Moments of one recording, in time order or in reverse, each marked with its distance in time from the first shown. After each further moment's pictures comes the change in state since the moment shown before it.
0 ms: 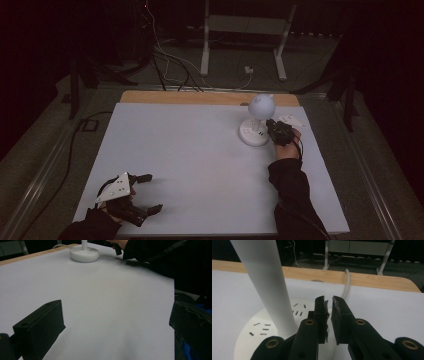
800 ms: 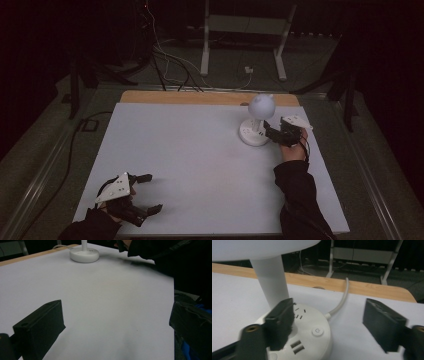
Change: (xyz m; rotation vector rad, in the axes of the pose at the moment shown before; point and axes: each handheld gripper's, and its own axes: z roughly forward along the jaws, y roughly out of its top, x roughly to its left) left arm 0.000 0.000 0.000 -0.003 -0.002 0.000; right arm -0.011 0.007 -0.017 -0.042 0.051 -0.018
